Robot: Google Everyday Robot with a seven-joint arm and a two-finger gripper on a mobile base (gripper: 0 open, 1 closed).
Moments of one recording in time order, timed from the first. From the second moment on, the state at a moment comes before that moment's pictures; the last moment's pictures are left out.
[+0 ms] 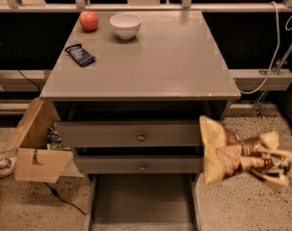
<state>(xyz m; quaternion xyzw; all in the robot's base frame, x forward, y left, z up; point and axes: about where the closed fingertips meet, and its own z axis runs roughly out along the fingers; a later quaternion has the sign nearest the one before) 0.427 -0.308 0.724 -0.55 0.53 0.10 0.64</state>
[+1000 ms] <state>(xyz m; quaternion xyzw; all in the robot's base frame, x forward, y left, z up) 0.542 -0.302 0.918 -0.57 0.40 0.03 0.71</state>
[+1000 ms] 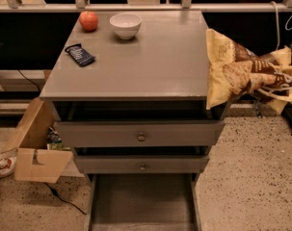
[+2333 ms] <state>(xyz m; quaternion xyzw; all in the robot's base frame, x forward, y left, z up) 0.636 -0.255 0.963 -0.55 0.42 0.02 0.72</state>
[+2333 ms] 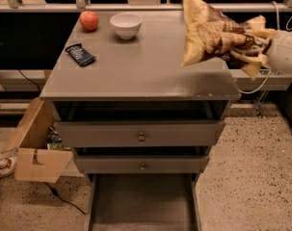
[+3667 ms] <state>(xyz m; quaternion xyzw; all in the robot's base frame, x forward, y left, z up) 0.754 -0.161 0.940 -0.54 0.51 0.06 0.67</state>
